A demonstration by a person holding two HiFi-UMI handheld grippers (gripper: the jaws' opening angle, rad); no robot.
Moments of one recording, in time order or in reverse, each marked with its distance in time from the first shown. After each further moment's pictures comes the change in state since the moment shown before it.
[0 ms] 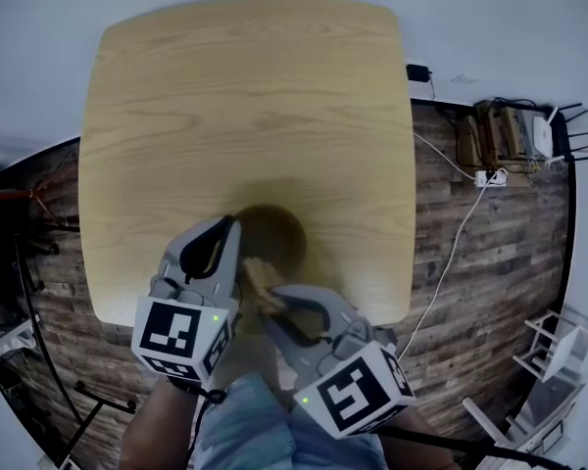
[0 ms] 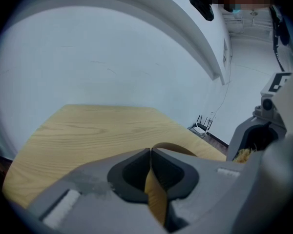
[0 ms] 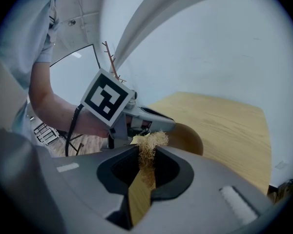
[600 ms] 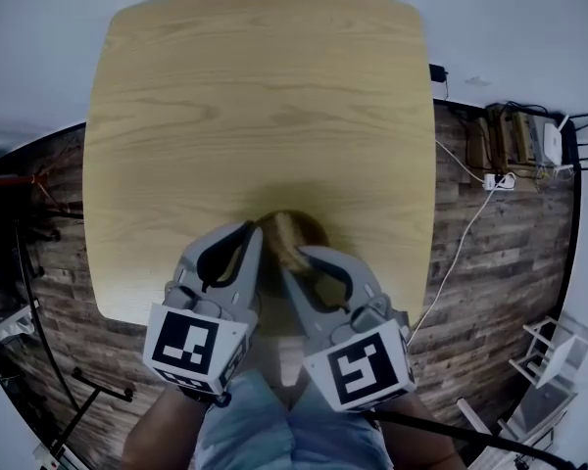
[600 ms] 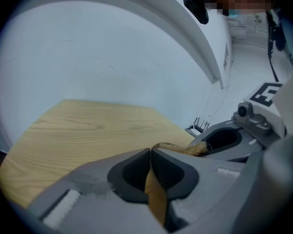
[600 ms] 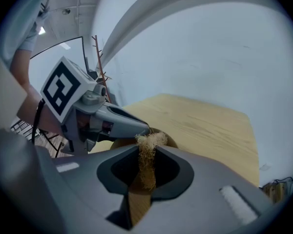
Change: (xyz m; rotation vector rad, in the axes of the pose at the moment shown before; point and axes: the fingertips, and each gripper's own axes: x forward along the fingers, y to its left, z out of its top) left arm -0.002 -0.009 -0.003 -0.051 0.004 -0.031; right arm 0.019 -0.055 0.003 0.010 -0.009 -0.199
